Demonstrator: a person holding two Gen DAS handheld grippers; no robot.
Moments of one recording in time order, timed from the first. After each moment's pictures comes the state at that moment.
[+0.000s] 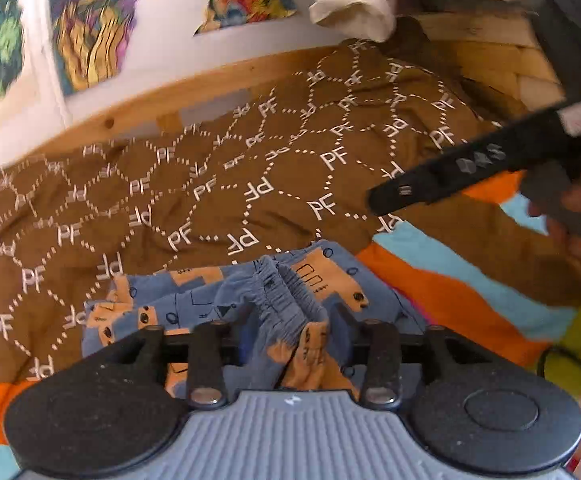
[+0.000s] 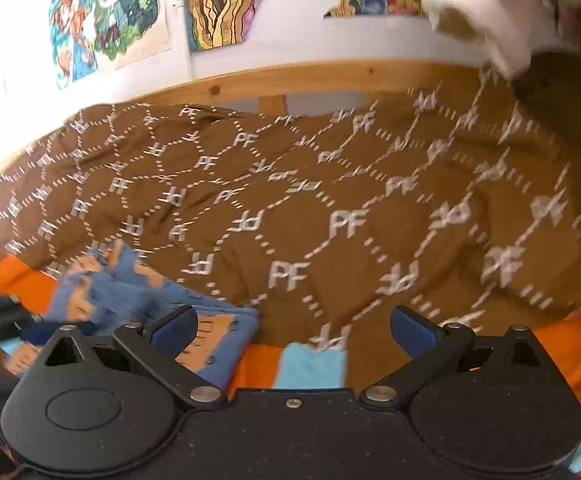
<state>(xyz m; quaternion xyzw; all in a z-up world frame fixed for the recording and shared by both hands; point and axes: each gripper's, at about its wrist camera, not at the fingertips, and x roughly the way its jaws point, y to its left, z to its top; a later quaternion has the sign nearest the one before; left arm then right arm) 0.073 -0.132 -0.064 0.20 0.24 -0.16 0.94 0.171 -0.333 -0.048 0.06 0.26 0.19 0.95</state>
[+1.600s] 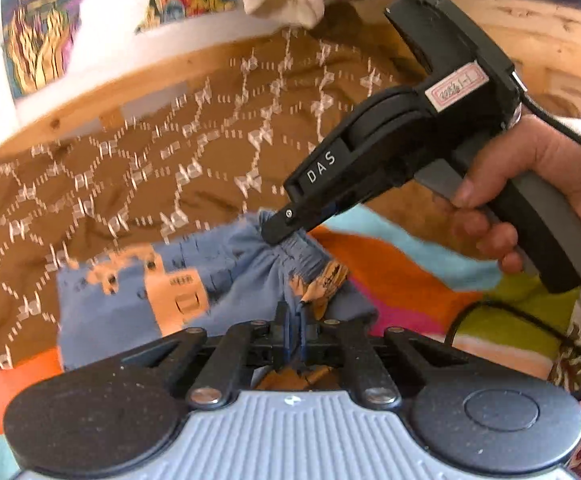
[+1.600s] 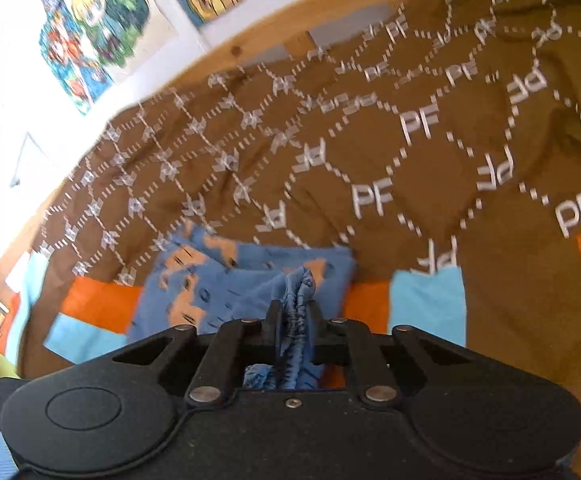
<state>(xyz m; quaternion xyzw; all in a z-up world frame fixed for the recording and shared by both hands) 0.049 -0.148 -0.079 0.20 0.28 -0.23 0.91 0.186 -0.316 -0.076 0.18 0.35 0.27 0.88</state>
